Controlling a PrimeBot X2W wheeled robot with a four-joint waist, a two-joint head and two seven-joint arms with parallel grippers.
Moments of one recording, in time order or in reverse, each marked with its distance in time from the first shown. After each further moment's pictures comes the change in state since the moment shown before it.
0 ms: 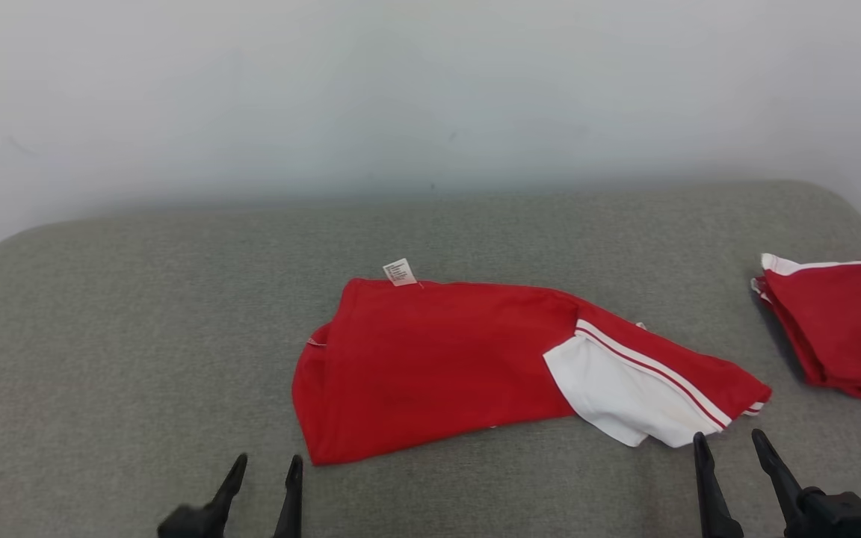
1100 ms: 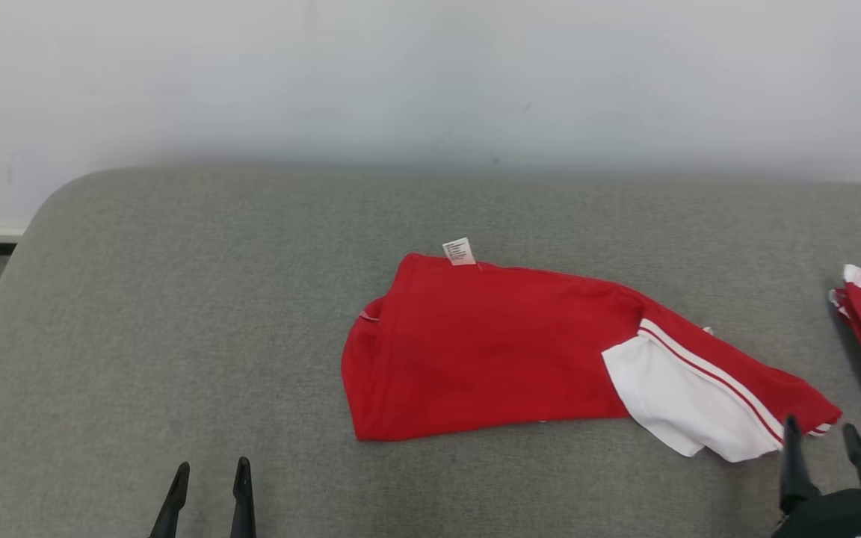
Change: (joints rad) left arm 0.091 -0.011 0.078 -0.181 0.004 0.031 -0.015; right arm -0.147 0.018 -0.285 0.144 -0.004 0.000 0.209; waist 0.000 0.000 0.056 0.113
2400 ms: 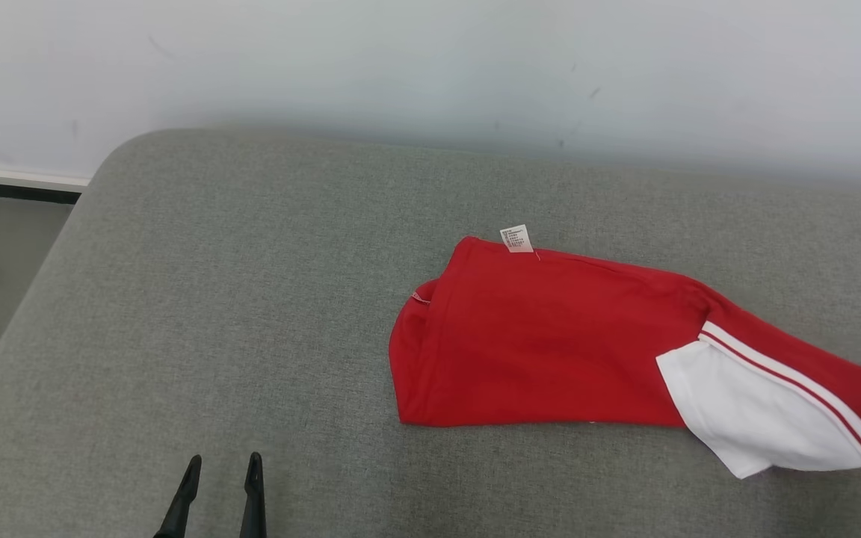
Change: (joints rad) left arm -0.013 0.000 -0.011 0.010 0.013 -0.015 0.000; right arm 0.014 0.000 -0.141 -0.274 0.115 0.000 0.227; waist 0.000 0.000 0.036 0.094
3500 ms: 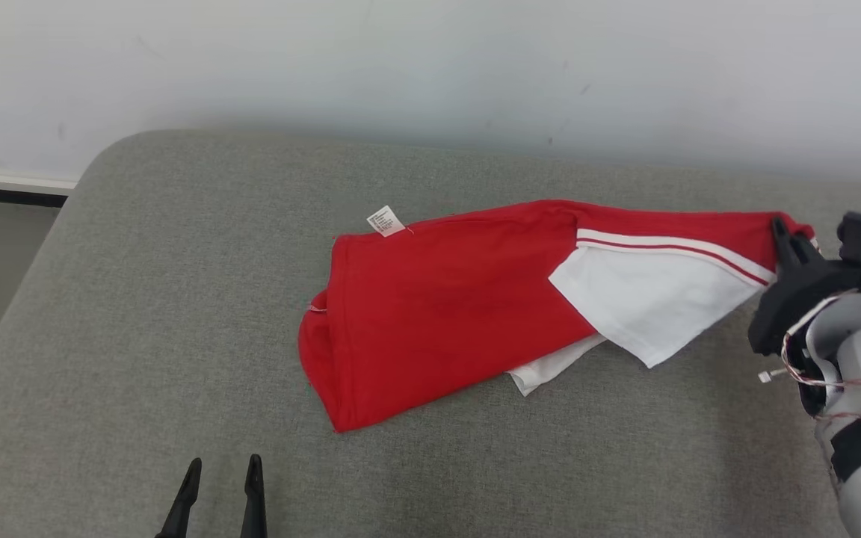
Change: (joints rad) left arm 0.008 0.000 -0.014 -0.006 -0.025 0.019 0.000; right arm -0.730 -0.235 0.532 0.952 -0.007 0.000 -0.369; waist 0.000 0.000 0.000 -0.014
